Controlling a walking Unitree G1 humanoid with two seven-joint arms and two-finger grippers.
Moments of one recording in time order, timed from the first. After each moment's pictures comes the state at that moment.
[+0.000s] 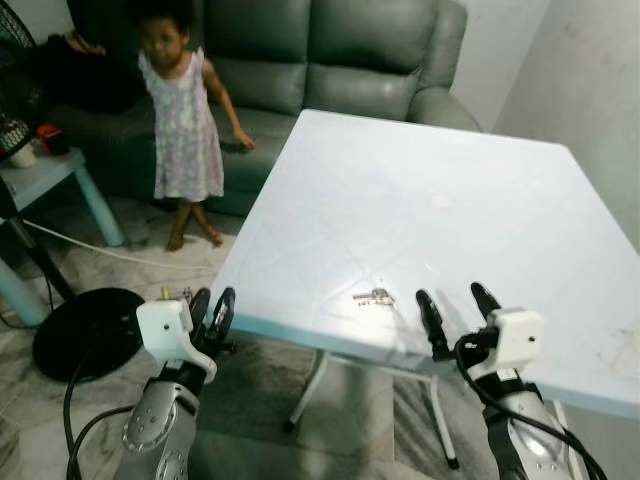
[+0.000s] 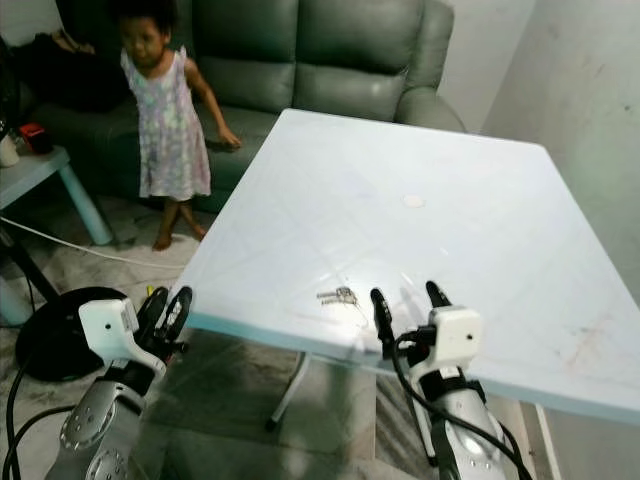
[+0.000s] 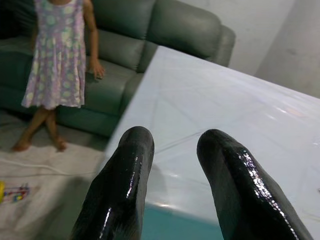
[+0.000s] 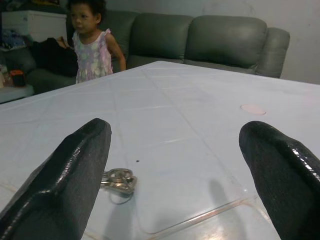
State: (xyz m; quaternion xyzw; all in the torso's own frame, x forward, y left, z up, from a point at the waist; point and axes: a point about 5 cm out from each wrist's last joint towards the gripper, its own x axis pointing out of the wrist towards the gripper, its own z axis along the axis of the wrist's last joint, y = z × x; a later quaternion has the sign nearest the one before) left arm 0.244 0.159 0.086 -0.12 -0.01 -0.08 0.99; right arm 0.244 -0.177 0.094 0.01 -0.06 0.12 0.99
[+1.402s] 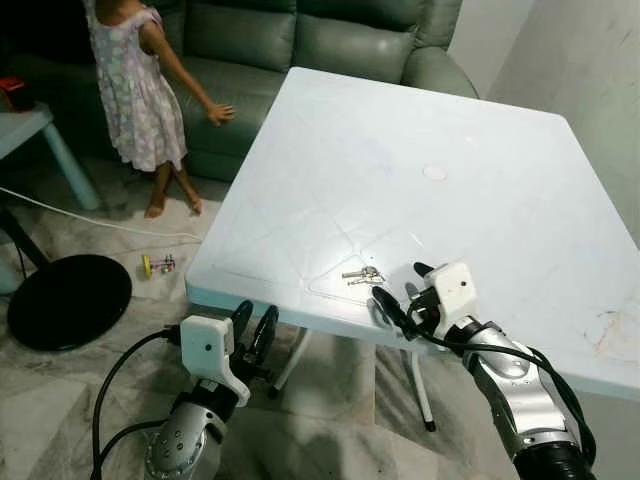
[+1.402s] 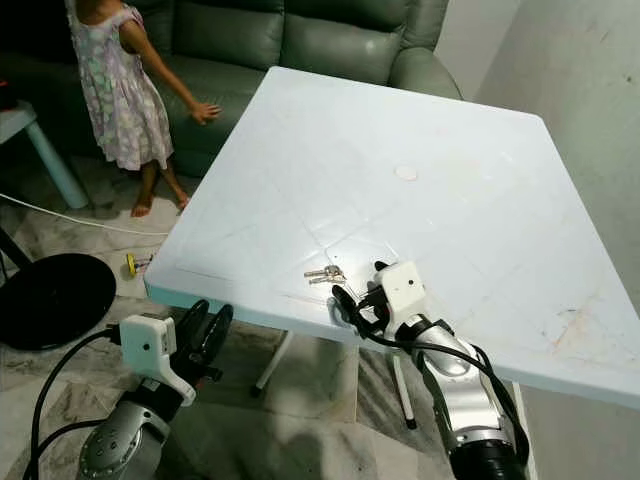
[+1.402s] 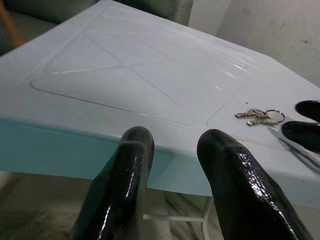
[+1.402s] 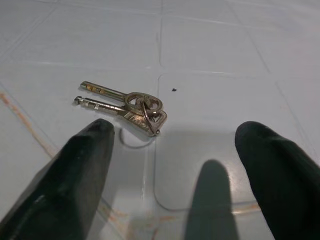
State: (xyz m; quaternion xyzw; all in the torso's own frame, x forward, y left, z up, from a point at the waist) left arm 0.218 0.120 0.093 -0.10 0.00 -0.16 0.98; right arm 0.305 -0.156 0.093 -0.08 0.04 0.26 0.96
